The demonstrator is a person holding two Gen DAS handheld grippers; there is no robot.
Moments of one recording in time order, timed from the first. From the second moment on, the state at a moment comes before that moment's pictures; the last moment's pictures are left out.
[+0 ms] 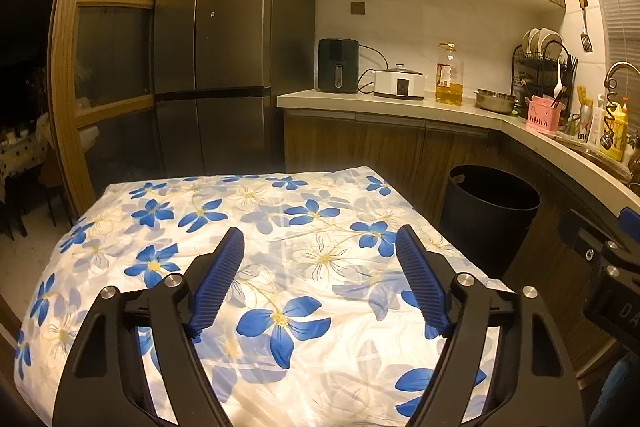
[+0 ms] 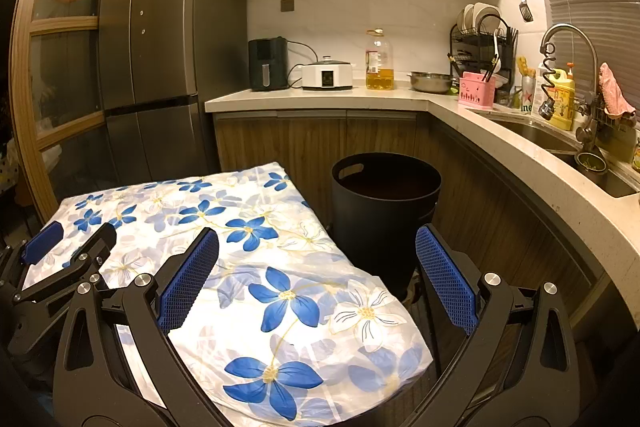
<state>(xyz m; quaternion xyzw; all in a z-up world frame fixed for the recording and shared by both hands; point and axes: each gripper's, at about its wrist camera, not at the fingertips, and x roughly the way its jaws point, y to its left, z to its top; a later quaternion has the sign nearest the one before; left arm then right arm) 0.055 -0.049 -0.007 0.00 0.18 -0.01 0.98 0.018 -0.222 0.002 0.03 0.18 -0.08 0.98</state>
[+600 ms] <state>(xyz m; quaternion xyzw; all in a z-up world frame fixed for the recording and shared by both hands) 0.054 -0.048 -0.010 0.01 0.18 0.00 0.98 0.018 -0.221 0.000 0.03 0.18 -0.09 0.98</state>
